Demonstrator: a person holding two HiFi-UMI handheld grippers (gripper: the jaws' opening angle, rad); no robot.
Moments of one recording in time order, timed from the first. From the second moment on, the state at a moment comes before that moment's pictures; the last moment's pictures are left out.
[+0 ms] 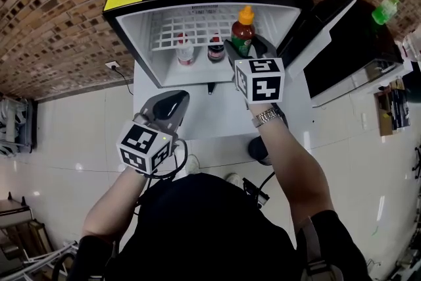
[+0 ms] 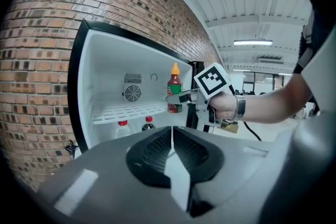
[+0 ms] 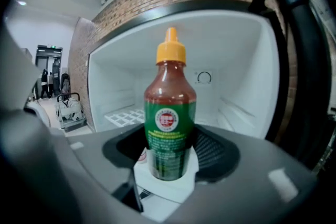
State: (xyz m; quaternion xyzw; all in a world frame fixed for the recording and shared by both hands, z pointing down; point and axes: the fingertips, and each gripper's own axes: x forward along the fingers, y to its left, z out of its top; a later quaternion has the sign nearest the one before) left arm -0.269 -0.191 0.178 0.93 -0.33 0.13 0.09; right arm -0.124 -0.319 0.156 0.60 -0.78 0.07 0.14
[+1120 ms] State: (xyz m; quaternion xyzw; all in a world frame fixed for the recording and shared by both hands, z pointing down) left arm -0.047 -0.022 0.238 0.96 -0.20 0.16 0.08; right arm 0.013 -0.031 0.248 0.59 -0.78 0.13 0.18
